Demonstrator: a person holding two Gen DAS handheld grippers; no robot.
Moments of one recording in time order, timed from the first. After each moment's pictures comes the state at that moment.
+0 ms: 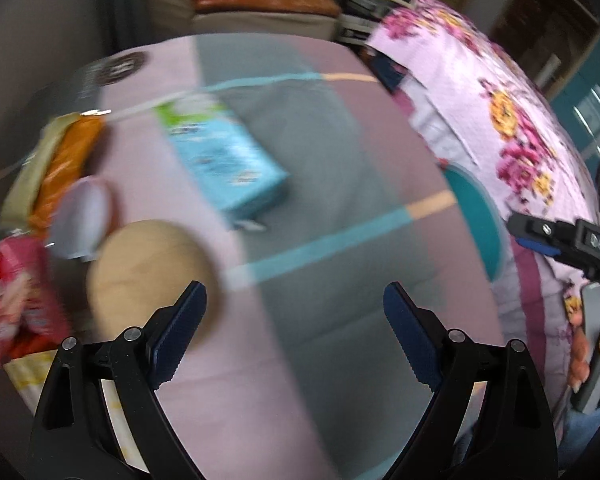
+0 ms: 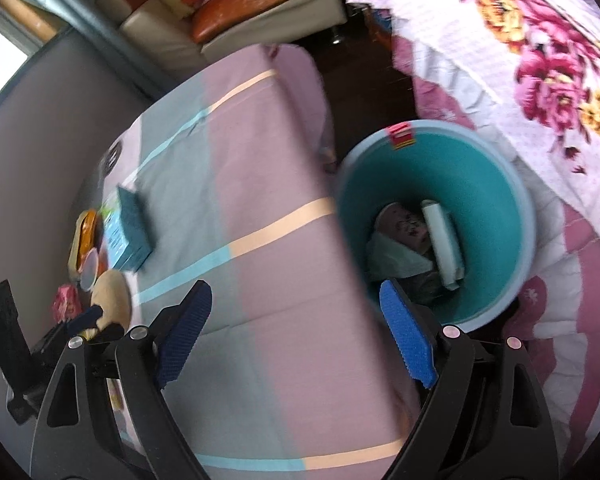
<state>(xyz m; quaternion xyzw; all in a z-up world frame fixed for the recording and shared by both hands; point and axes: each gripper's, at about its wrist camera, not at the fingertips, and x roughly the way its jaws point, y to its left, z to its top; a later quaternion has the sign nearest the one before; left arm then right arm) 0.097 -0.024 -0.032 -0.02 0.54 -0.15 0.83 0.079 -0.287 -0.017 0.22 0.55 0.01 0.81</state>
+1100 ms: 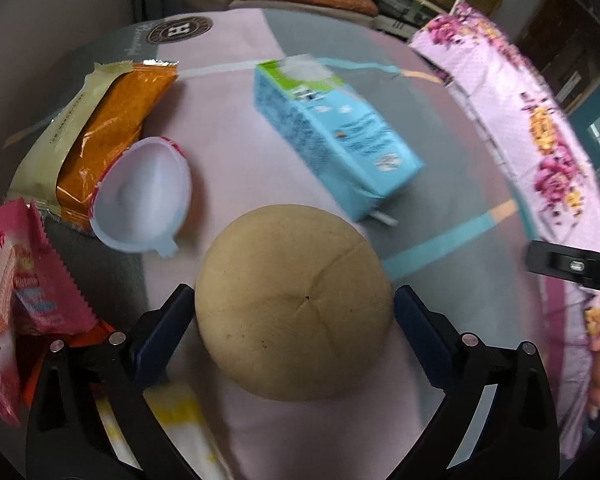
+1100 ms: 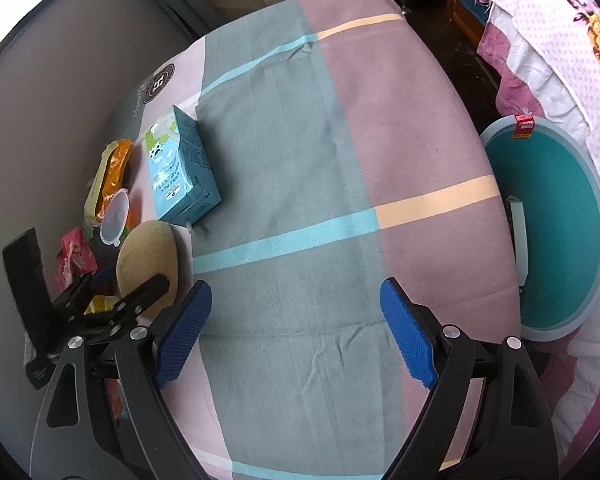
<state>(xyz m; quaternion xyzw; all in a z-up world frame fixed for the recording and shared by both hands) 0.114 0.035 -0.067 -0.04 0.55 -0.14 0.82 0.112 -0.185 -0.036 0.17 0.60 0.09 0.78</state>
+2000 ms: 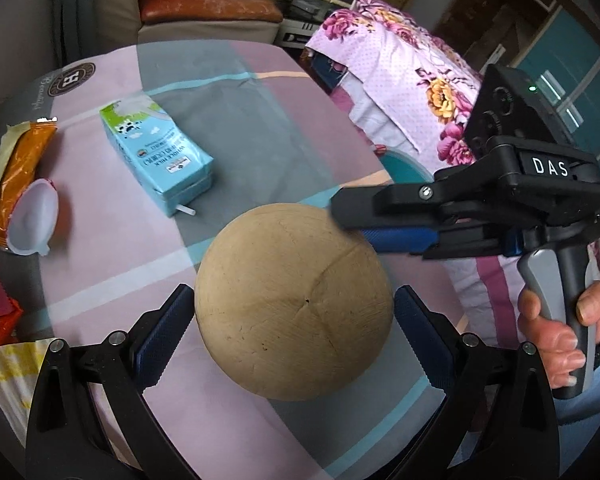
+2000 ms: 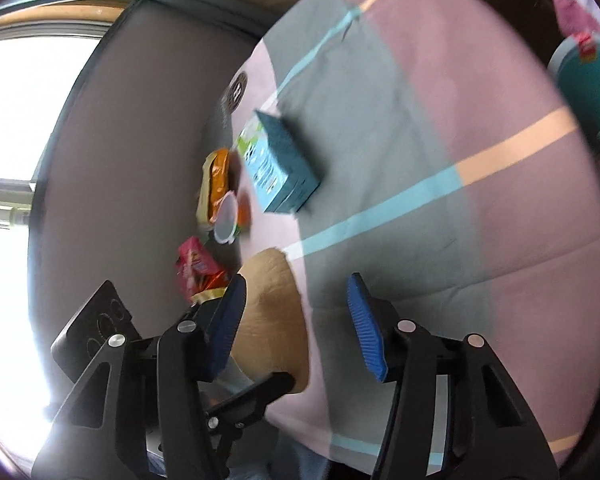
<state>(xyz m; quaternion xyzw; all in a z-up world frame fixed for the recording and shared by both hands) 0.069 -0.048 -0.033 -0.03 0.52 -0.27 0.81 0.113 -0.201 -0.056 0.39 0.58 0.25 0.67</state>
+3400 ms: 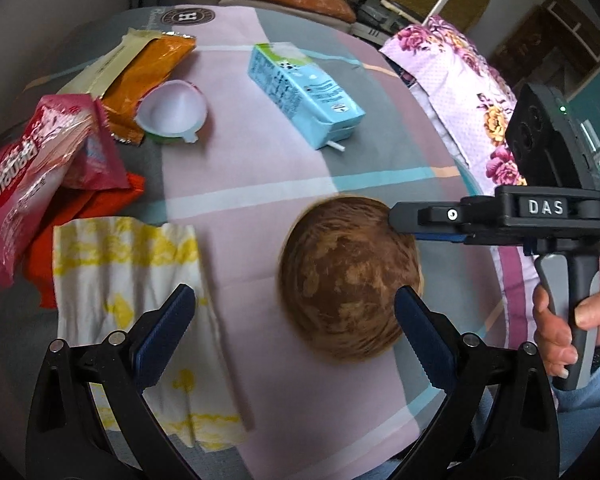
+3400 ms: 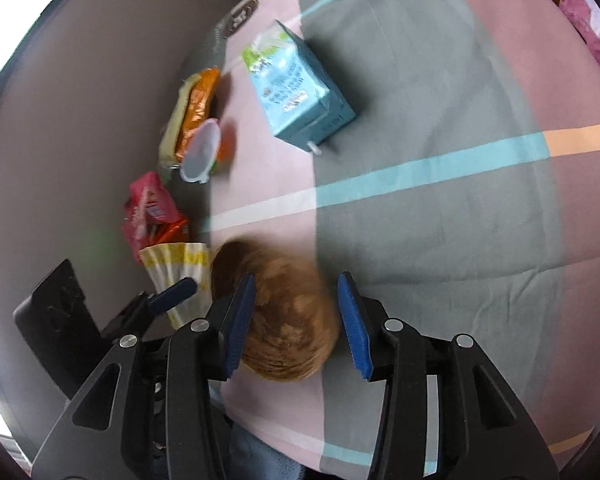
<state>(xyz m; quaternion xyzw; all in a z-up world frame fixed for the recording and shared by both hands) 0.036 0.065 -0.055 -0.09 0.54 -0.18 0.81 0.107 -0.119 -0.061 0.23 0.63 0.21 0.71</state>
